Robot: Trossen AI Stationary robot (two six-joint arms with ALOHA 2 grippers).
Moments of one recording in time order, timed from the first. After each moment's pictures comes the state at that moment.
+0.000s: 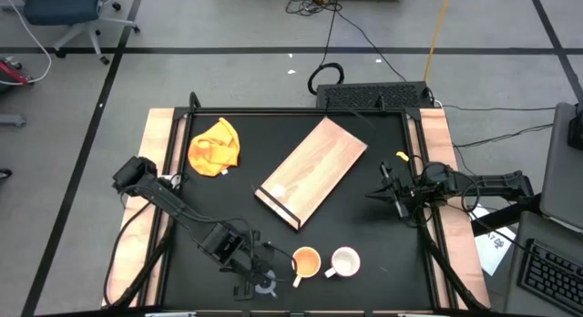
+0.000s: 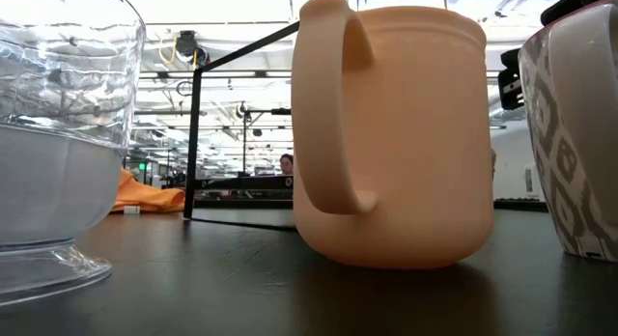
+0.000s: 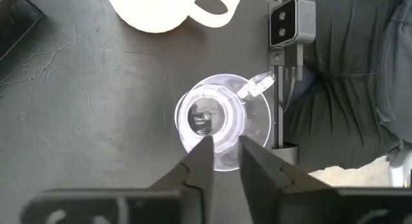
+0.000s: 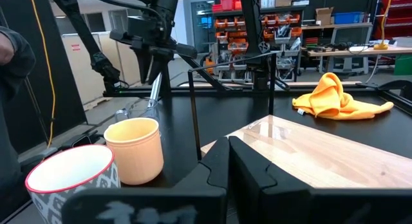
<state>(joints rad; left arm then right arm) -0.59 1.79 1.53 -0.86 0.06 -0.63 -0.01 0.09 0.02 0.08 -0.24 0.09</state>
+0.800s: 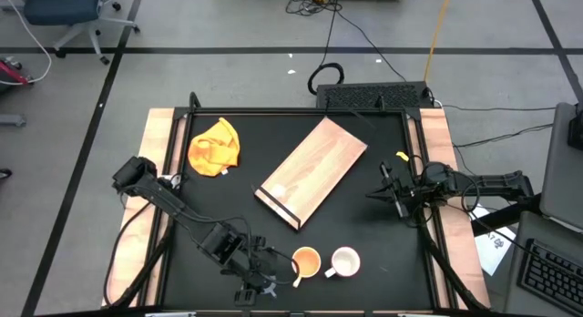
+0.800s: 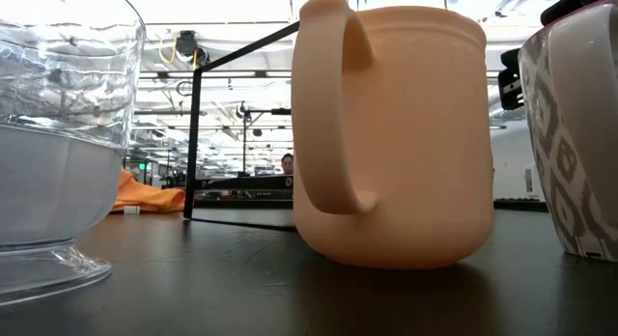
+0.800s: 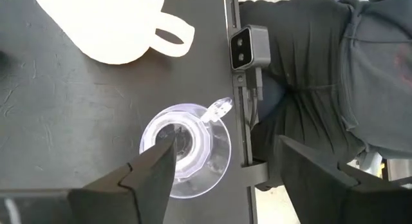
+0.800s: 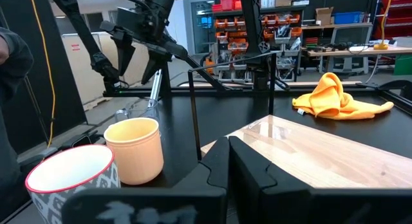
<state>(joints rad) -0.59 1.79 1.53 -0.74 0.10 -0.61 -0.01 0.09 0.02 0.08 -0.24 0.09</state>
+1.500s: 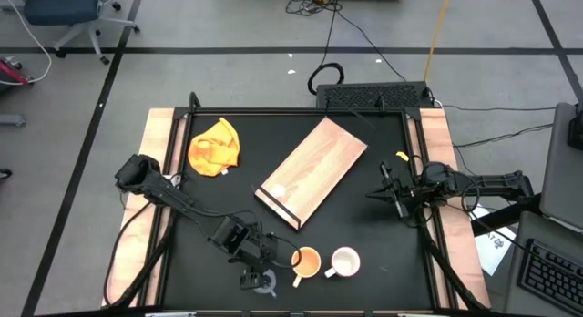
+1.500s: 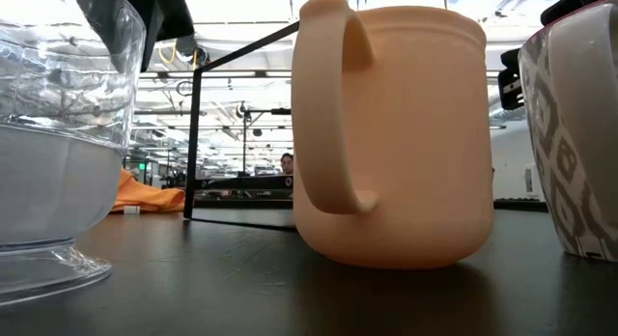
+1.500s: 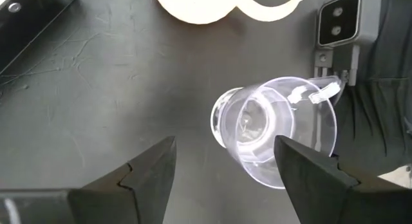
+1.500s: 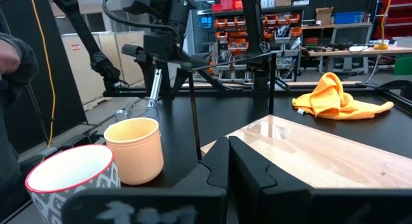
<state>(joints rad) -0.53 1.79 1.42 -0.80 0.07 -0.61 -0.01 0.09 0.02 0.08 -0.24 0.09</state>
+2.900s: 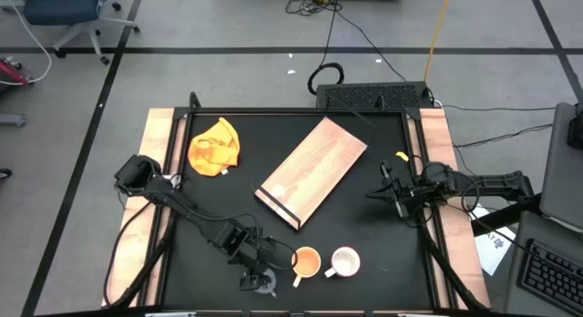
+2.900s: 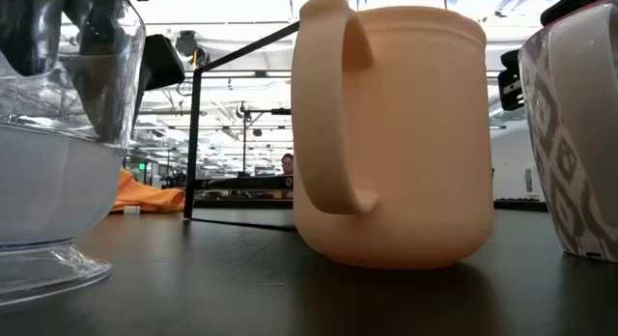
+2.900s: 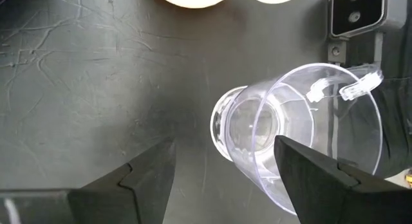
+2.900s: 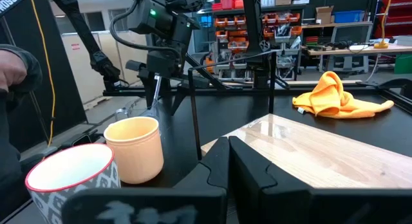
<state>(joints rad) -0.54 1.79 1.25 -0.57 0.08 -0.61 -0.01 0.09 0.02 0.07 -0.24 0.09</state>
